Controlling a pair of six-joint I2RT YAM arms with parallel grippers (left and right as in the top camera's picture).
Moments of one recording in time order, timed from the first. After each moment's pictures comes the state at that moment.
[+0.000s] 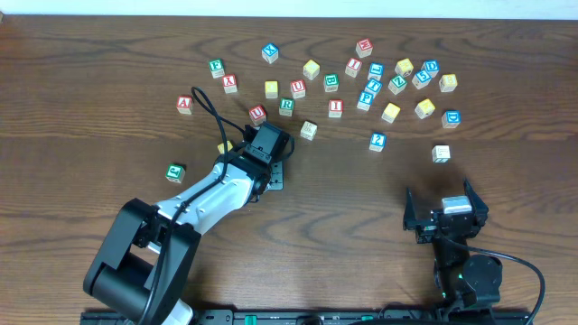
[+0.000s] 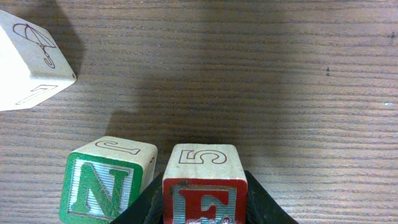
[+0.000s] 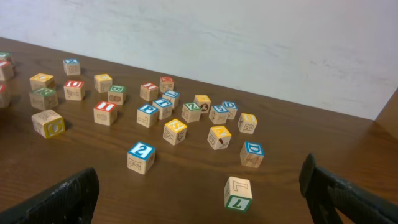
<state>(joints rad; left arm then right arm) -0.52 1.73 0.92 -0.40 -0.14 -0.51 0.09 0.01 0.01 -0.07 0.02 -0.18</state>
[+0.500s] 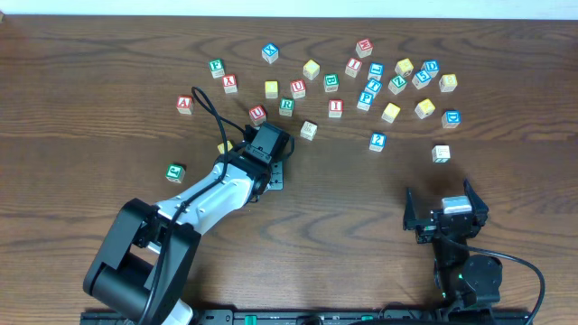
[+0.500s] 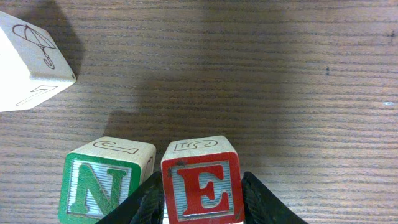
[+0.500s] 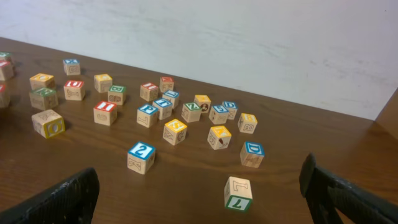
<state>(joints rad) -0.52 1.73 0.92 -0.40 -0.14 -0.51 0.09 0.01 0.01 -0.07 0.02 -0.18</state>
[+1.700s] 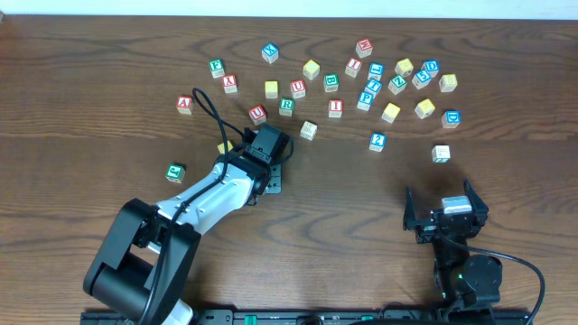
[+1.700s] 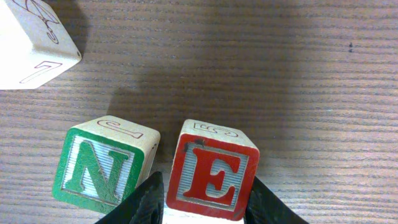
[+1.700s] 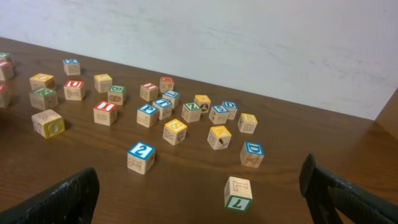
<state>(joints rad) -0.52 1.73 0.92 -0.45 -0.14 -0.50 0.09 0.01 0.01 -0.07 0.02 -0.18</state>
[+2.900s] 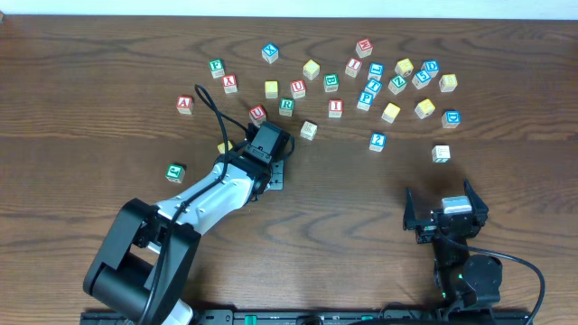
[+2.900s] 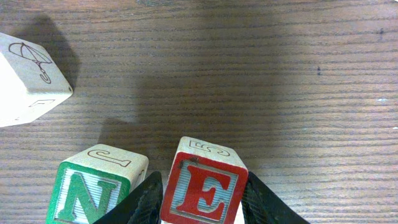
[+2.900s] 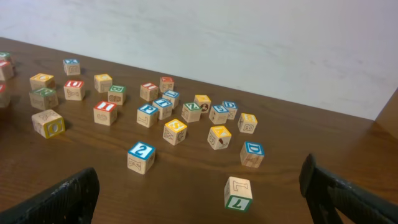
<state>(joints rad) -0.52 1.73 0.92 -0.39 -0.14 -0.45 0.09 0.01 0.01 -0.07 0.02 -0.18</state>
